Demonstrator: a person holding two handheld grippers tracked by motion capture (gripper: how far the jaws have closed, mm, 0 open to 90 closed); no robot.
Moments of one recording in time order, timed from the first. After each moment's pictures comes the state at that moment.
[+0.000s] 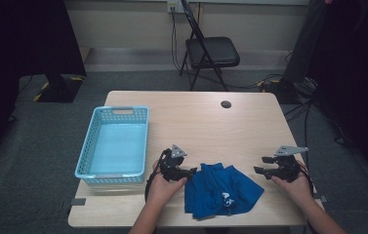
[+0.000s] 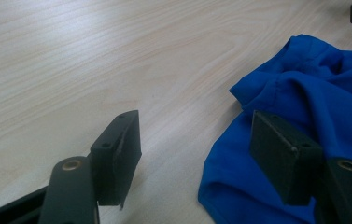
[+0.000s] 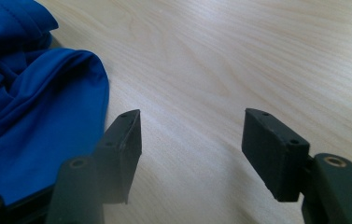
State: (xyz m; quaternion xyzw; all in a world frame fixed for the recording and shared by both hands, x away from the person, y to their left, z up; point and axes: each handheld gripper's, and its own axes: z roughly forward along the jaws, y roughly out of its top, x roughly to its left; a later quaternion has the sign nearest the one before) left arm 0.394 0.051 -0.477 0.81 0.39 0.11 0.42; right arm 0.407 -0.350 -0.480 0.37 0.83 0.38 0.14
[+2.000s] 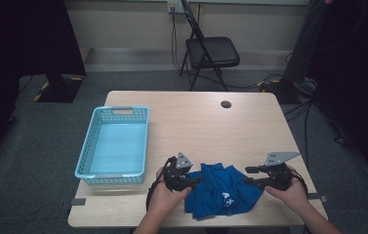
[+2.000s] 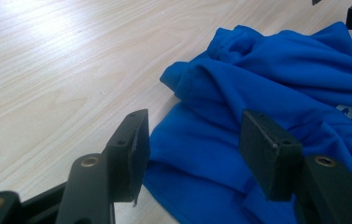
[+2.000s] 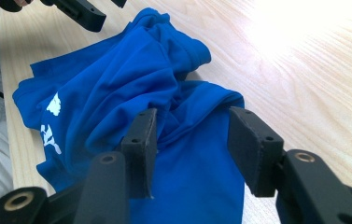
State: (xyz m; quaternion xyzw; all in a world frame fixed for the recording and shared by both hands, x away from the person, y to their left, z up) left arm 0.359 0.038 -0.464 0.84 0.34 0.11 0.42; right arm 0.370 -0.302 -0.449 0.26 0.87 0.42 0.07
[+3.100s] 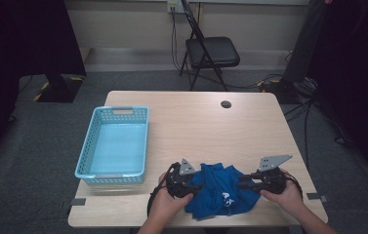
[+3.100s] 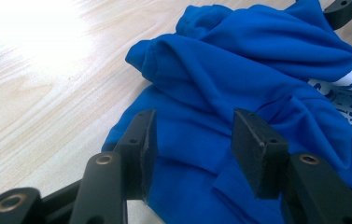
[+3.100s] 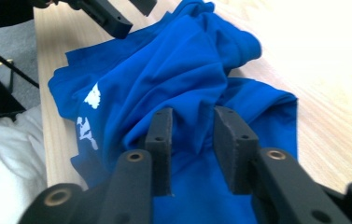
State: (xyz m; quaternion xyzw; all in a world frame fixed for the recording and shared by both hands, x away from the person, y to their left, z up) left arm 0.345 0.031 -0.469 0.85 0.33 0.09 0.41; right arm 0.365 -0.286 -0.457 0.22 0.88 0.42 0.02
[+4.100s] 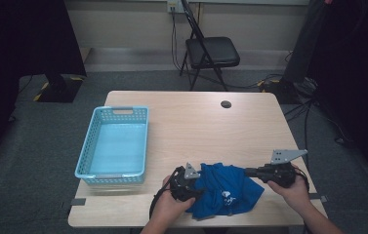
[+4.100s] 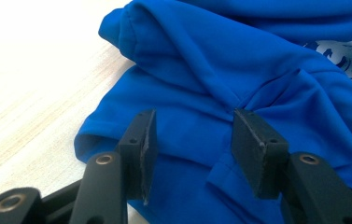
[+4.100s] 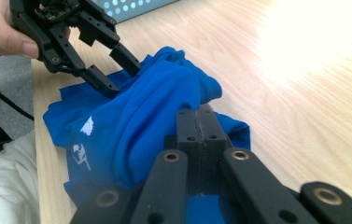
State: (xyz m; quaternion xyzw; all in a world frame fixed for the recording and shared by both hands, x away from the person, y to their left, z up) left arm 0.344 0.021 -0.484 0.86 0.31 0.08 0.39; right arm 0.369 -0.308 -0.432 0.23 0.85 0.47 0.07
